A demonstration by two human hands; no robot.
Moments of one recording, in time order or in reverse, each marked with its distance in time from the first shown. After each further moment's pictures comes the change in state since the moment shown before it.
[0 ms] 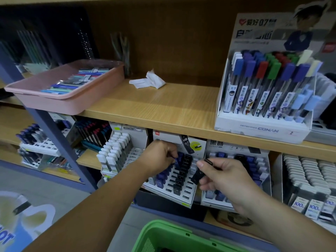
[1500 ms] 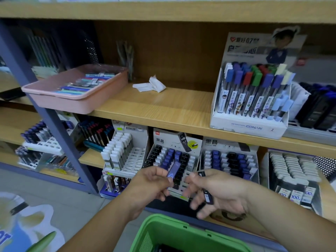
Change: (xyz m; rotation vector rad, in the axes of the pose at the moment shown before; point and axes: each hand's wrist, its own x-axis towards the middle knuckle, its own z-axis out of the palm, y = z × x) left_hand -0.122 0.043 -0.006 -1.009 -0.046 -0.496; right_hand -0.026 -0.004 0.008 -0.065 -0.417 0.426
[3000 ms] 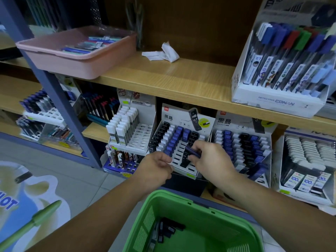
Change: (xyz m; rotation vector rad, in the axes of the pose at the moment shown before) left_hand 0.011 -0.033 -0.008 0.248 0.092 -0.073; right_hand 0.065 0.022 0.015 -1.012 0.683 -0.552
